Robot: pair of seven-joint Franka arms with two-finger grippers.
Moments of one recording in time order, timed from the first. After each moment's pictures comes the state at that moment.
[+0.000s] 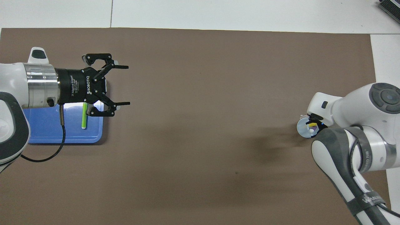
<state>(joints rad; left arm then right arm) -0.03 -0.04 -0.16 -1.90 -0.87 2.07 -1.22 -0.02 -0.03 0.06 -2.15 -0.08 2.02 -1.73</state>
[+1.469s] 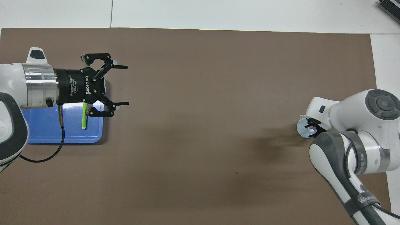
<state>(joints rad) -0.03 -0.04 -0.15 -1.91 -0.87 2.07 -1.22 -0.02 -0.03 0.06 -2.21 -0.08 2.08 -1.76</state>
